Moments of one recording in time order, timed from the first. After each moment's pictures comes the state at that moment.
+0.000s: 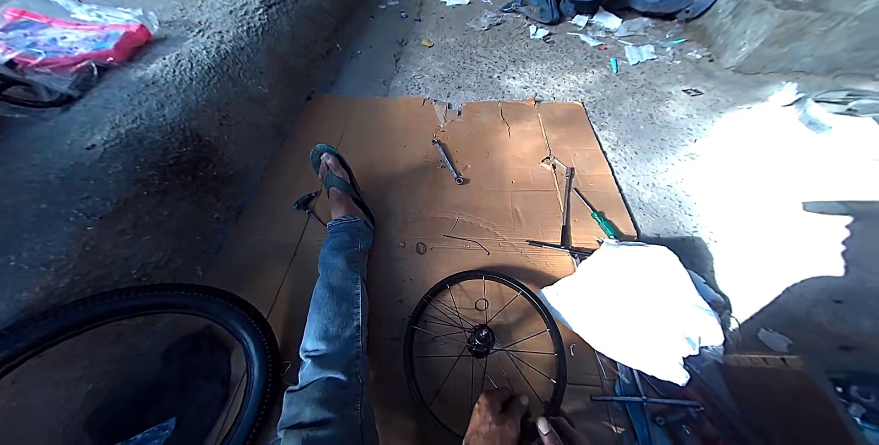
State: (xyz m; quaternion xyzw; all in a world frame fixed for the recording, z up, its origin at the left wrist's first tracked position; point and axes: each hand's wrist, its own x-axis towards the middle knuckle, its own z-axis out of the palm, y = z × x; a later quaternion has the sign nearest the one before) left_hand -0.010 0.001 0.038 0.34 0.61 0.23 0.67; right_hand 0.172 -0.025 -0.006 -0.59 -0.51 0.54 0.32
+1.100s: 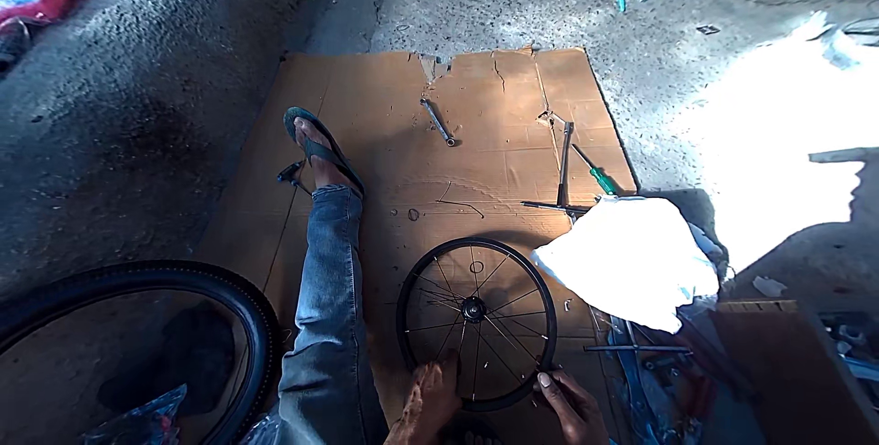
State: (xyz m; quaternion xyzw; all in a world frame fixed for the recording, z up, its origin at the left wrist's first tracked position) left_hand -0.072 -0.017 0.045 0.55 0.68 -0.17 0.45; right_hand 0.179 -0.029 -0.004 -0.56 -0.46 0.57 0.39
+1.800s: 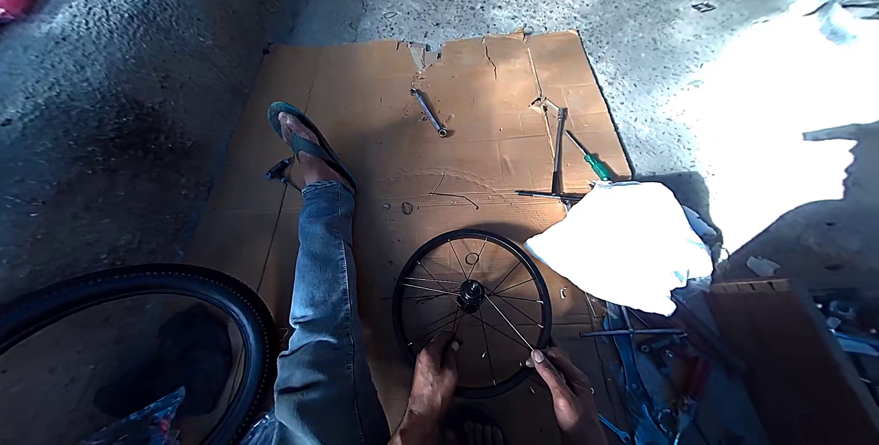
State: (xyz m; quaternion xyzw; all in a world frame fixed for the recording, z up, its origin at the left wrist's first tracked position) left_hand -0.072 -0.034 0.007 0.42 0.72 0.29 0.47; right_hand 0.162 -0.019 -0.007 -0.58 -0.41 0.55 0.44
